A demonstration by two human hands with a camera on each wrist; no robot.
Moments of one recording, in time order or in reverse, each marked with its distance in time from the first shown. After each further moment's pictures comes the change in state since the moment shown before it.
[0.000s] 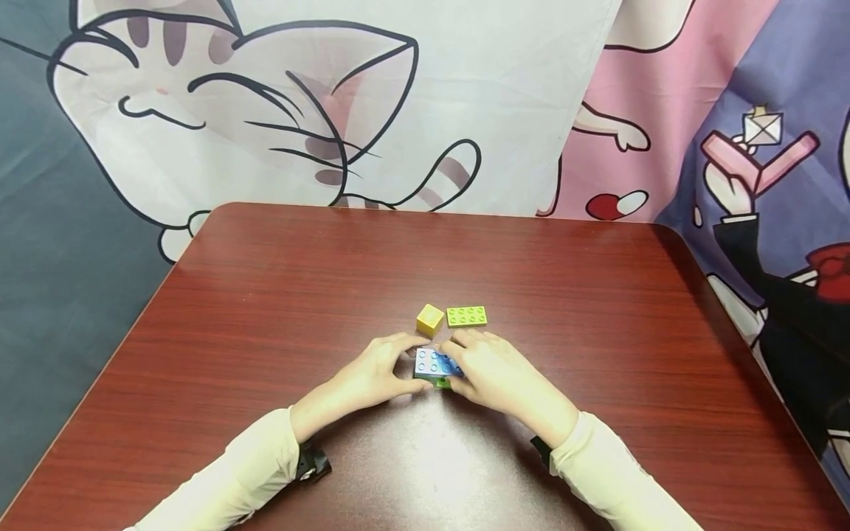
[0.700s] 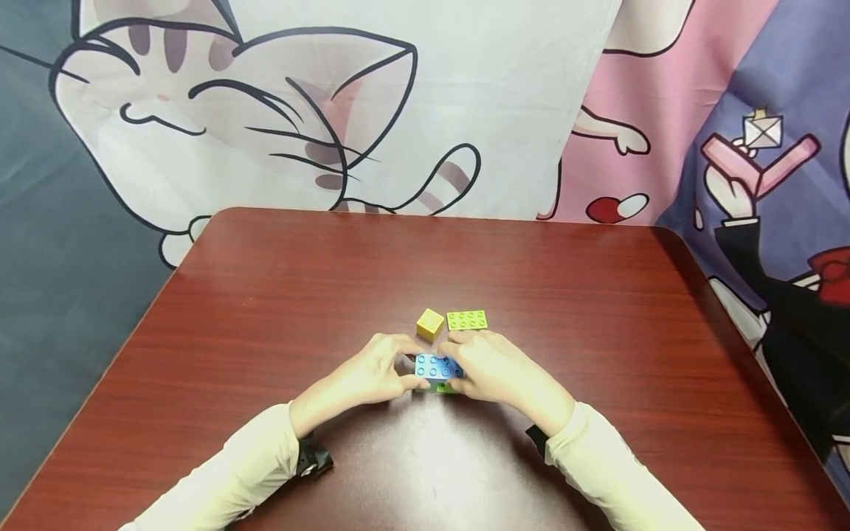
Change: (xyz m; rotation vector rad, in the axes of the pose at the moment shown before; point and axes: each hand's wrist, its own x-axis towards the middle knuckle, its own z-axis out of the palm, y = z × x) left_hand 0.010 0.014 -0.012 -0.012 -0.081 -0.152; right_hand 0.010 0.008 -0.006 0.104 -0.116 -0.007
